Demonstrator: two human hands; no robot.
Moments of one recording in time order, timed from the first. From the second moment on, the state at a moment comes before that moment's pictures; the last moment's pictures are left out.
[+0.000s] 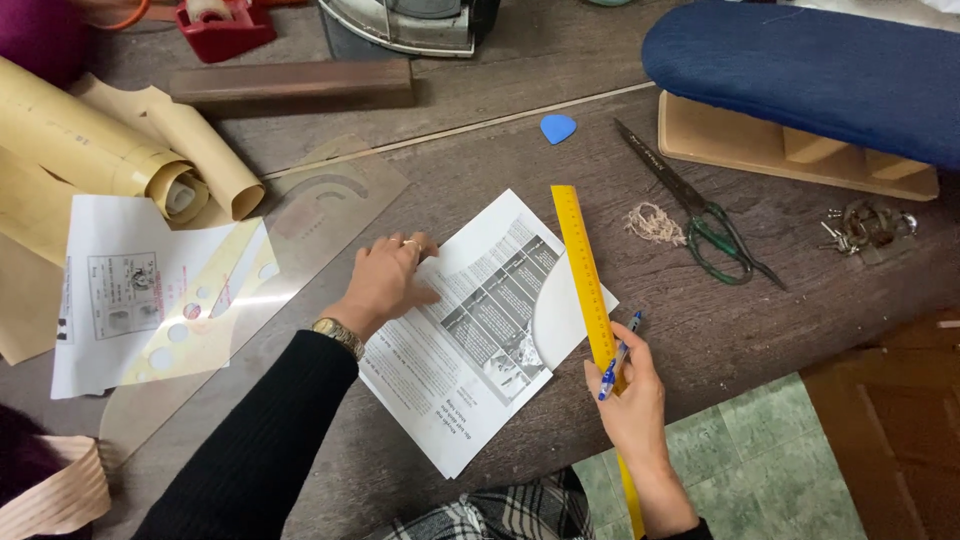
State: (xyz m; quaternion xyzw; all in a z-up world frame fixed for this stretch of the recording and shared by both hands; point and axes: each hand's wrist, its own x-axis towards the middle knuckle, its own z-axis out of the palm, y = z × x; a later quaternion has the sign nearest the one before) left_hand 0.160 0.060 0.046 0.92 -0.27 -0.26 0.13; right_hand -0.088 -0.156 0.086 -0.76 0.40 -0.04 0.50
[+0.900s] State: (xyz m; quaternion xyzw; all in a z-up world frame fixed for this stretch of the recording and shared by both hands) left_hand 0.167 0.061 0.053 0.88 -0.34 -0.29 0.13; right_hand -0.084 -0.153 0.082 -0.78 0.36 -0.03 0.50
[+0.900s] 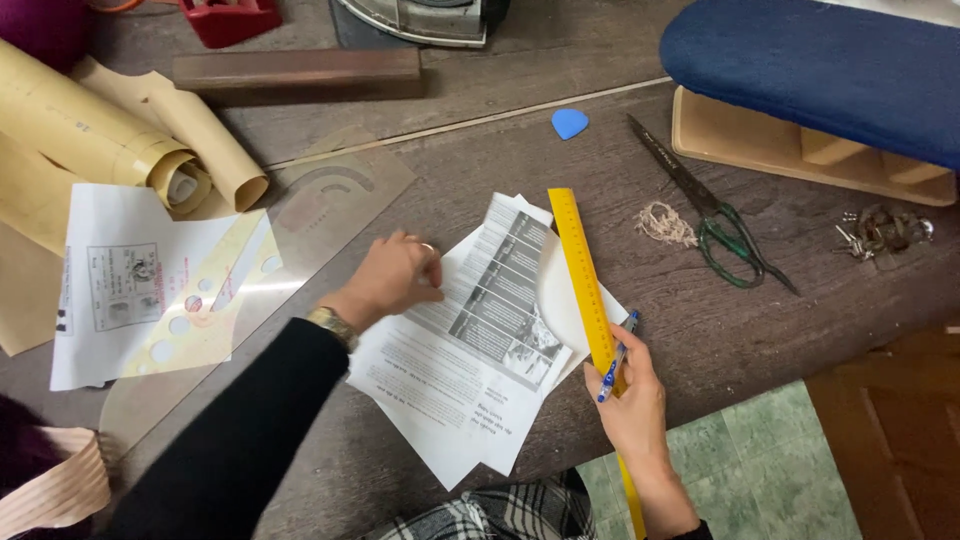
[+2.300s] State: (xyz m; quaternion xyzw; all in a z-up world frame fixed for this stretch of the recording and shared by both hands) left_hand 0.222 -0.003 0.082 0.87 -0.41 0.19 0.19; right_hand -0.056 -0.169 0.140 -0.74 0.32 -0.23 0.55
